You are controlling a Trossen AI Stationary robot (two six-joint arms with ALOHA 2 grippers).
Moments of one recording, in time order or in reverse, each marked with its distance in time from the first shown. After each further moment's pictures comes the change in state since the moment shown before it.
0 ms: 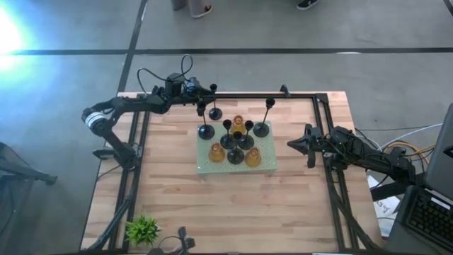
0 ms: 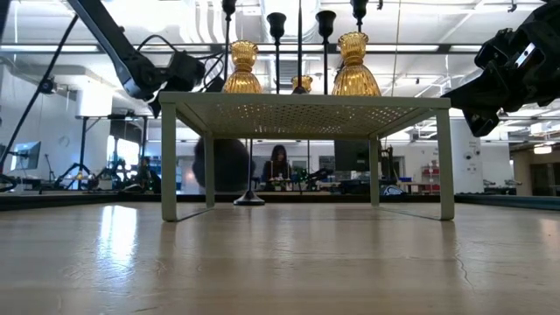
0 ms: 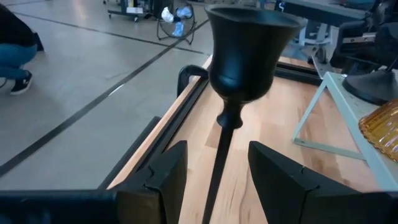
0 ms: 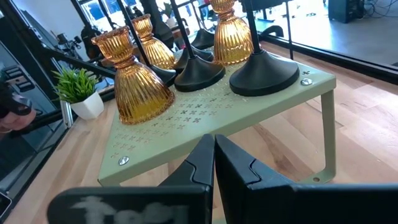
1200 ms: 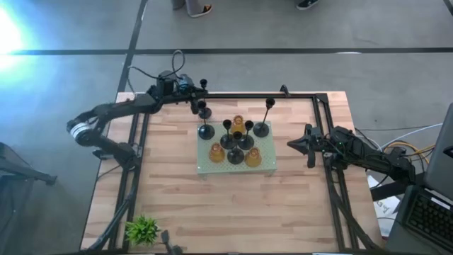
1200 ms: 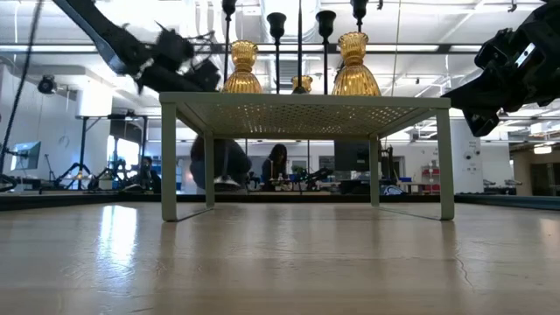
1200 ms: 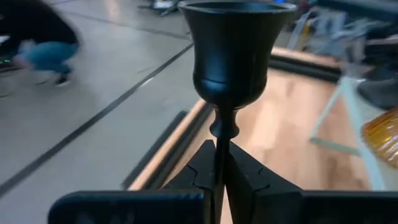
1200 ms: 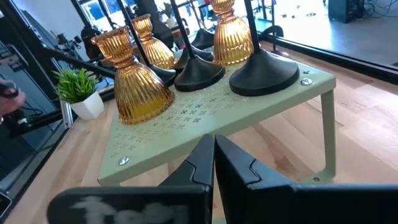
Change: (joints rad) left arm 0.002 -0.182 -0.012 -0.189 -0.114 0.023; right arm 0.000 0.000 0.000 0.000 0.000 0.000
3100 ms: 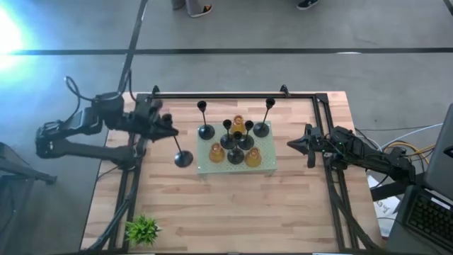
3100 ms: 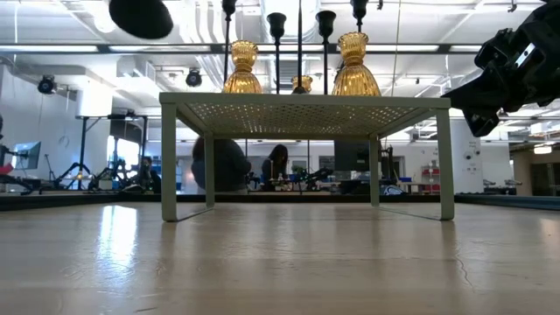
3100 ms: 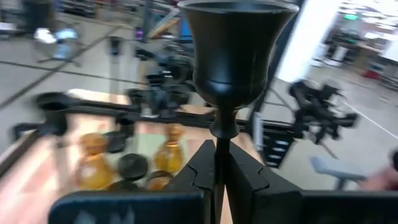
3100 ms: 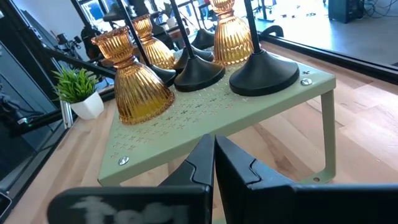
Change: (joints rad) left arm -0.661 -0.680 0.278 -0.792 -0.106 -0.272; right arm 0.000 0.000 0.000 0.000 0.000 0.000
